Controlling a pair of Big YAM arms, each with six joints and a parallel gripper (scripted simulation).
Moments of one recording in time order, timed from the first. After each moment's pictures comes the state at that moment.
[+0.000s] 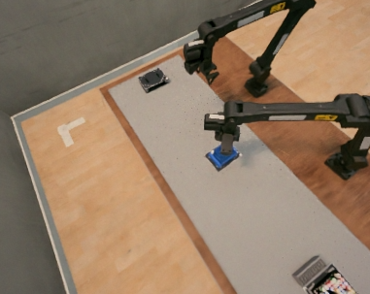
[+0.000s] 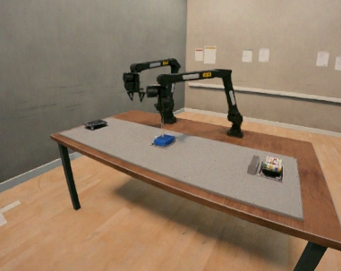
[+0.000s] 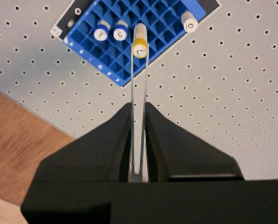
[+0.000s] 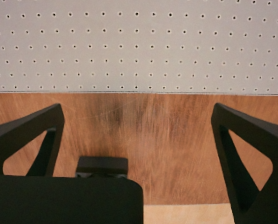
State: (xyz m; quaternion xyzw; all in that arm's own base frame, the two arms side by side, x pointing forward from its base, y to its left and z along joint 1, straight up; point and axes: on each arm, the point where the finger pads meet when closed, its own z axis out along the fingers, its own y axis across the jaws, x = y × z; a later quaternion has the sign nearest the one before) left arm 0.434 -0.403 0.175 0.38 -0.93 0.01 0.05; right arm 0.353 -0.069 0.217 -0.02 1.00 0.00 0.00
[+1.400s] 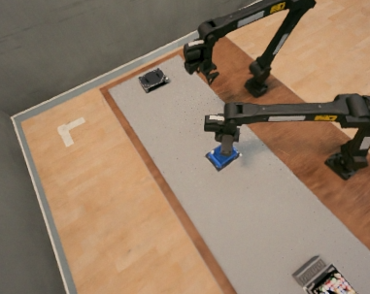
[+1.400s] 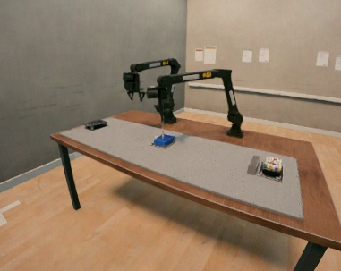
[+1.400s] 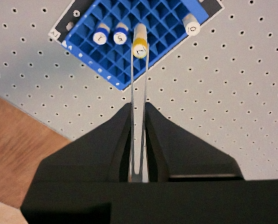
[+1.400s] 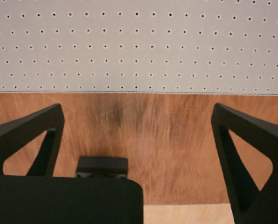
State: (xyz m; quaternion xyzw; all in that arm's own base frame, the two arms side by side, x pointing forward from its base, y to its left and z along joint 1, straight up) left arm 0.434 -0.402 0.167 0.38 -0.93 0.01 0.05; right arm 0.353 -0.069 0.217 -0.02 1.00 0.00 0.00
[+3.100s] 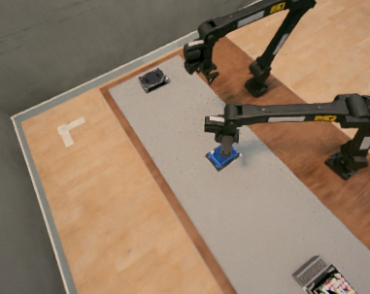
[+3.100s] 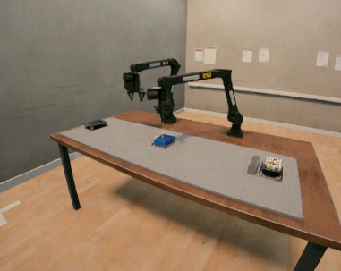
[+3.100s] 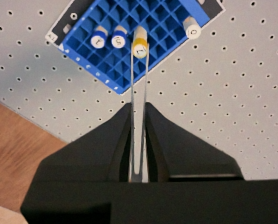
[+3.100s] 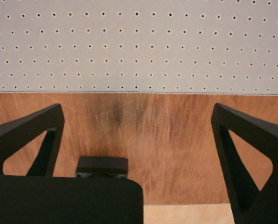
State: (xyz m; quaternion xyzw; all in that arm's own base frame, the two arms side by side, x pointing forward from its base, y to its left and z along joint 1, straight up) left arm 0.434 -0.402 0.159 0.38 -0.93 0.01 0.05; right arm 0.353 -0.069 0.217 -0.02 1.00 0.00 0.00
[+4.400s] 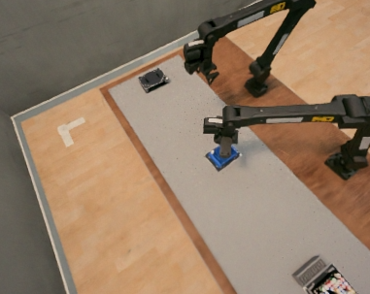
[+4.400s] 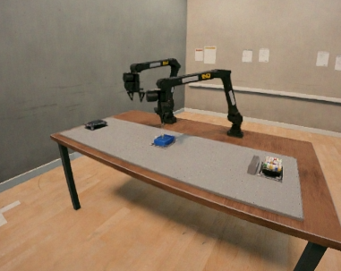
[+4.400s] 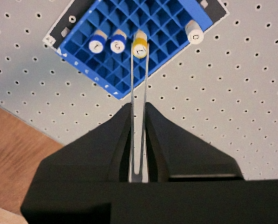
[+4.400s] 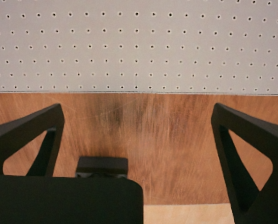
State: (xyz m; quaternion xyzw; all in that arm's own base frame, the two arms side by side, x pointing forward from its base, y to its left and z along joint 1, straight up) left arm 0.435 -0.403 0.149 0.38 -0.92 0.01 0.05; right arm 0.353 -0.069 0.217 -0.02 1.00 0.00 0.00
